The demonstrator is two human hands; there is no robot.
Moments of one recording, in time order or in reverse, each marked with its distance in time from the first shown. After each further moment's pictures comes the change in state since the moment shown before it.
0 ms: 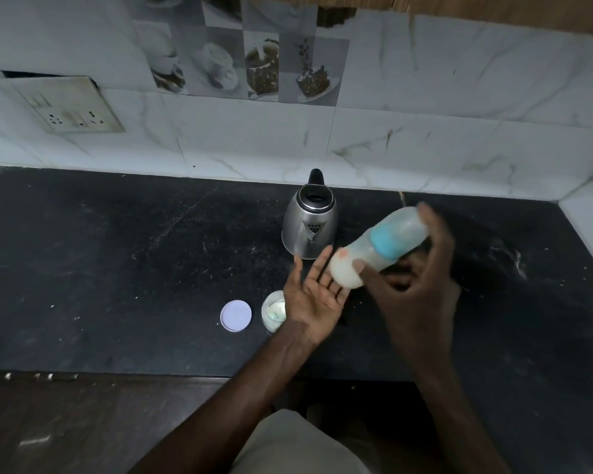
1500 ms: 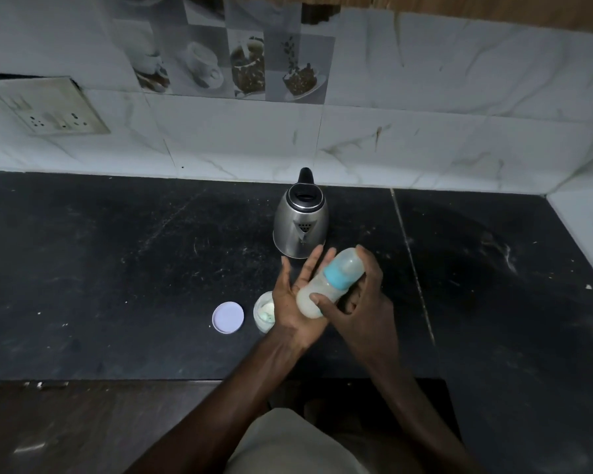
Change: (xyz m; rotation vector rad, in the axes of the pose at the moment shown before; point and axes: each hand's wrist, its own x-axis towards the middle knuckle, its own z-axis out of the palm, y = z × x) left_hand -0.010 0.001 0.001 -0.027 -0.044 -0.012; right_hand -0.024 0.059 0.021 -0.209 -0.359 0.124
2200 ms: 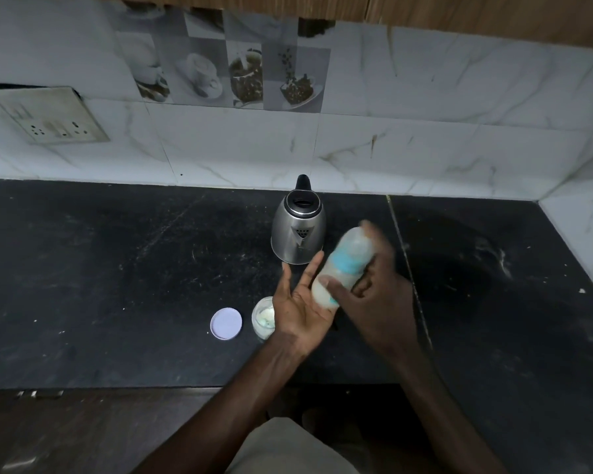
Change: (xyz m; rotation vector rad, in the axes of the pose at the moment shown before) left_hand 0.002 -0.003 -0.002 0.051 -0.011 -0.018; right_hand 0.018 -0.023 -0.028 0.029 0.125 -0.098
